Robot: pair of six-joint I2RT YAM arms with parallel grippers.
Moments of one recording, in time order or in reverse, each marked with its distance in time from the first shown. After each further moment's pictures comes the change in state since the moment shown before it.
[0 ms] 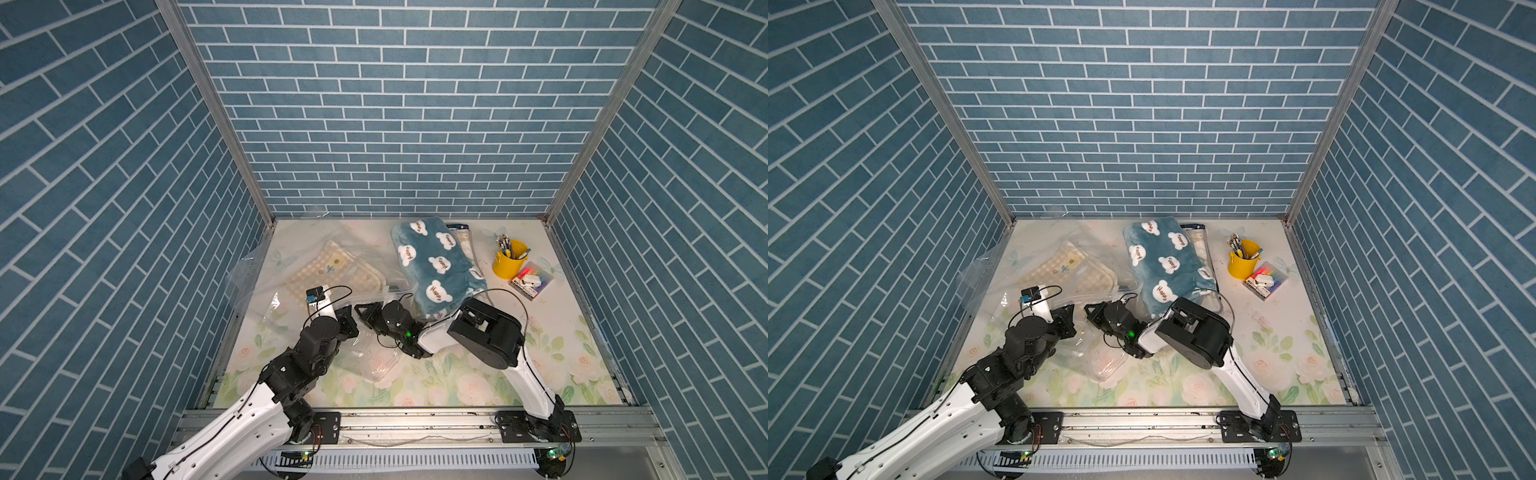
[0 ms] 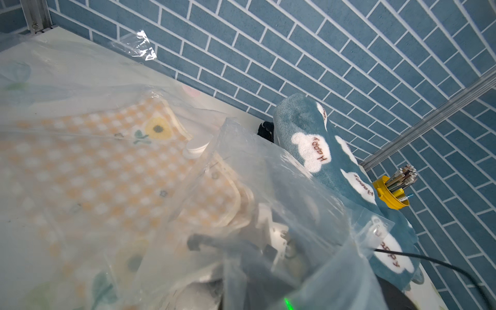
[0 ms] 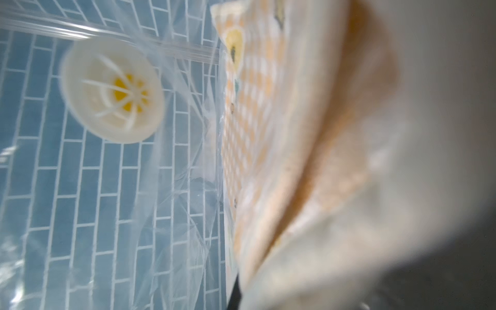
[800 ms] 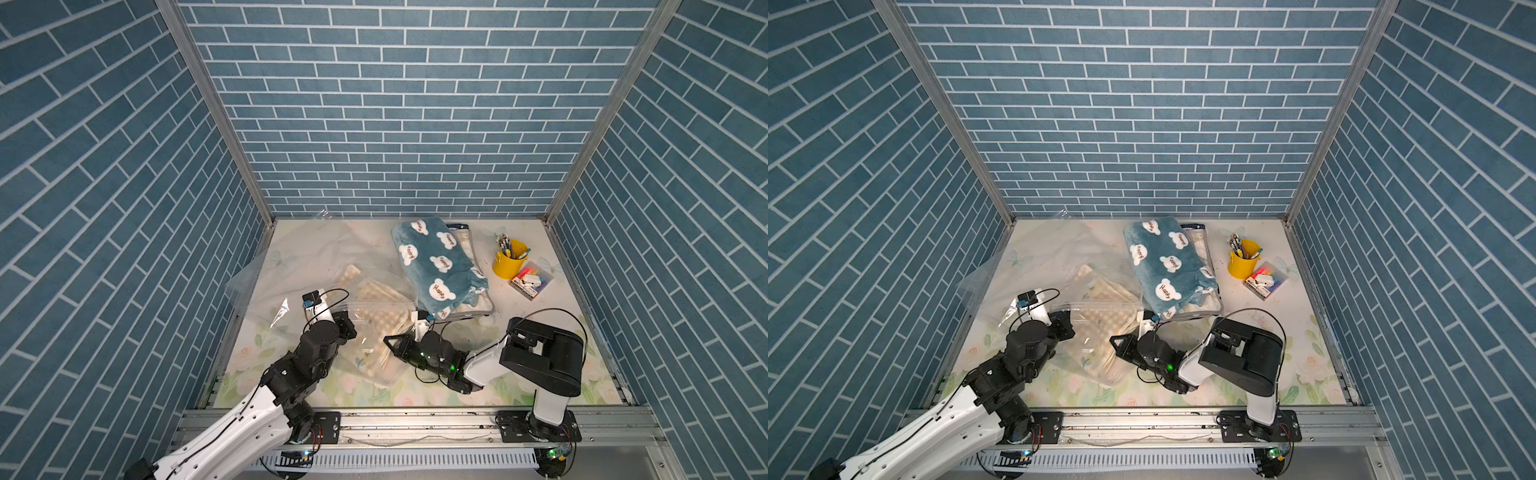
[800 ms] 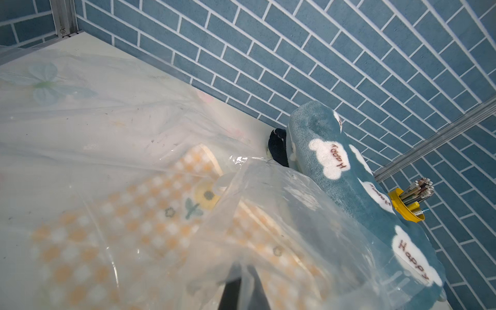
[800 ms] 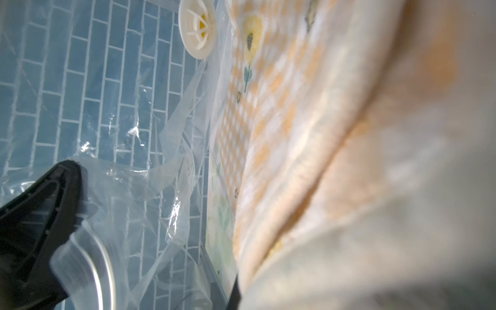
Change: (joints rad) left arm -0.001 -0.013 -0.060 0.042 -0.050 -0.020; right arm 0.093 -0.365 -0.555 0.106 0.021 -0.066
